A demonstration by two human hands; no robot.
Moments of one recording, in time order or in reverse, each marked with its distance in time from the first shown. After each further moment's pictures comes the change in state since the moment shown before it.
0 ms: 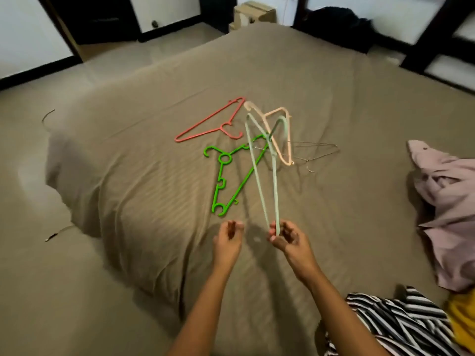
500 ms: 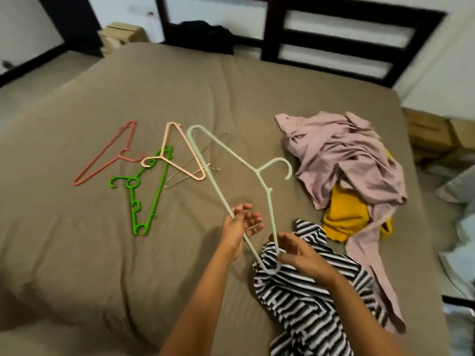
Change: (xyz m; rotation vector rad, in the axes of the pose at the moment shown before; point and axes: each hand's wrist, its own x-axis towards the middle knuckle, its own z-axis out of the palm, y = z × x) left_hand -0.152 0.102 0.135 -0.415 -0.646 -0.207; right_hand -0.184 -0.043 -0.162 0.023 0.104 0.203
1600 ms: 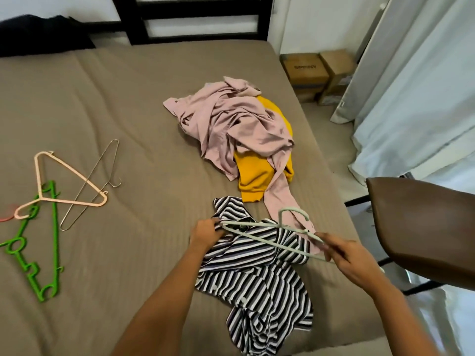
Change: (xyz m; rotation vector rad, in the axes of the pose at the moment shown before) left_hand 0.050 -0.126 0.067 1.755 -0.458 0.180; right_hand -0.207 0.094 -0.148 -0.746 0.660 -0.055
